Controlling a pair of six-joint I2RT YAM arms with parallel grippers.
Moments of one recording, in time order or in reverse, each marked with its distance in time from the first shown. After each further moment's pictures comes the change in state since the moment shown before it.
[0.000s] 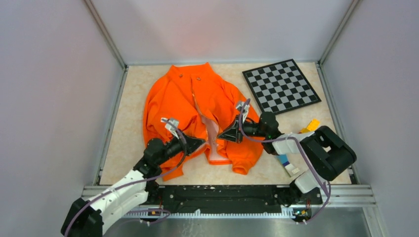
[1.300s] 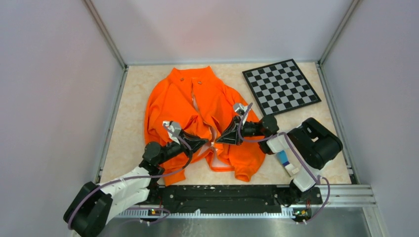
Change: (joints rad) left arm 0.000 0.136 -0.121 0.563 0.146 0.241; right arm 0.013 0.172 0.022 0.454 -0.221 0.166
